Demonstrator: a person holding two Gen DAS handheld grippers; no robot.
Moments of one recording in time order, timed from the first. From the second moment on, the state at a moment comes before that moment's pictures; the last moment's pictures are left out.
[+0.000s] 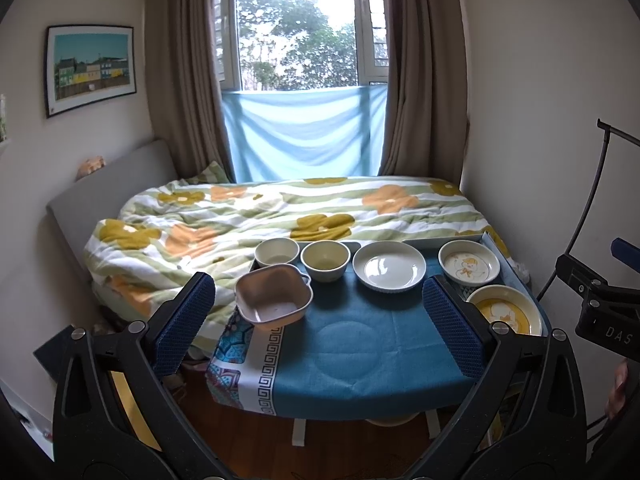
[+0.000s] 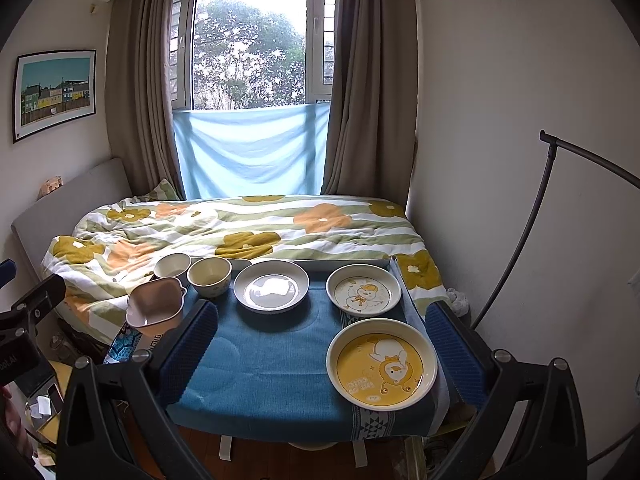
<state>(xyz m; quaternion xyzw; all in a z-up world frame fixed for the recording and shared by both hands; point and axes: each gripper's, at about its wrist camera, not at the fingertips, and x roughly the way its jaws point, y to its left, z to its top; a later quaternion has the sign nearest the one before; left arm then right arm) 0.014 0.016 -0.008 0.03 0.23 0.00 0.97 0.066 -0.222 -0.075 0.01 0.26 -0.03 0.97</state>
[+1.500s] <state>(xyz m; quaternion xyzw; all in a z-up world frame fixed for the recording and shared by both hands) 0.142 -0.065 -0.113 0.06 0.41 -0.20 0.89 0.084 -0.318 -0.187 0.10 0.41 -0.12 0.90</state>
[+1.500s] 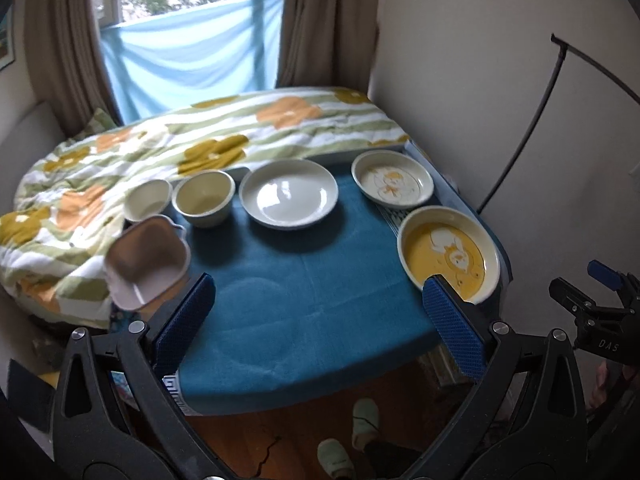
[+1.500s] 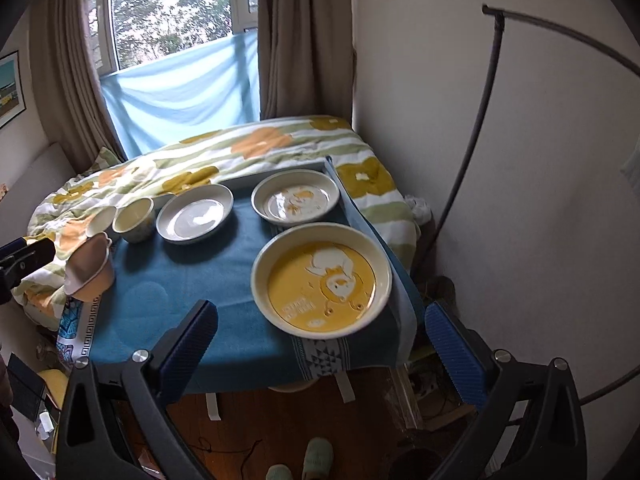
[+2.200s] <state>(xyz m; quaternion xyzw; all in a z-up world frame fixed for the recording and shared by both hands) 0.298 -0.242 -0.305 0.09 0.63 -0.32 0.70 0.188 -0.449 -0.342 0.32 0.52 -0.03 0.79</state>
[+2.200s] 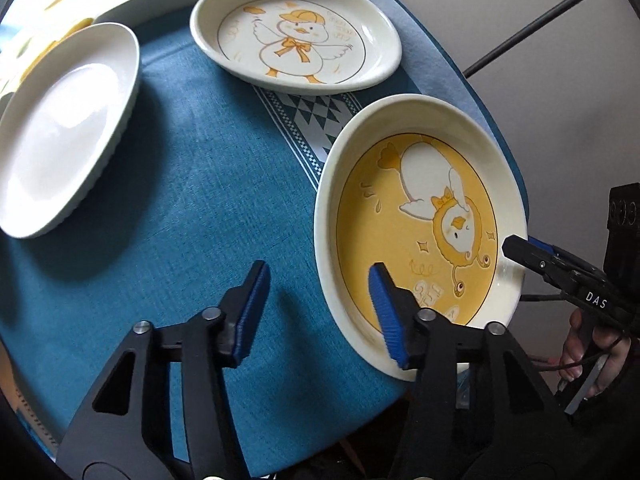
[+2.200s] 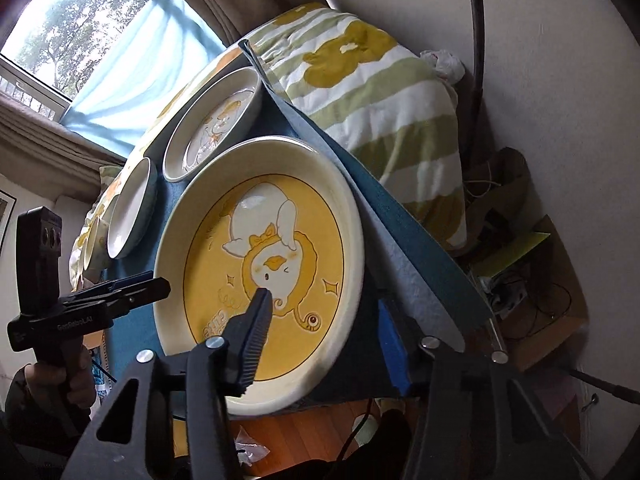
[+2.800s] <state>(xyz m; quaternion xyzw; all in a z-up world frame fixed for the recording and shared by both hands) 0.285 -0.266 -0.314 0.12 0.61 -0.35 0.70 0.200 -0.454 -0.348 0.28 0.53 -0.03 0.80</state>
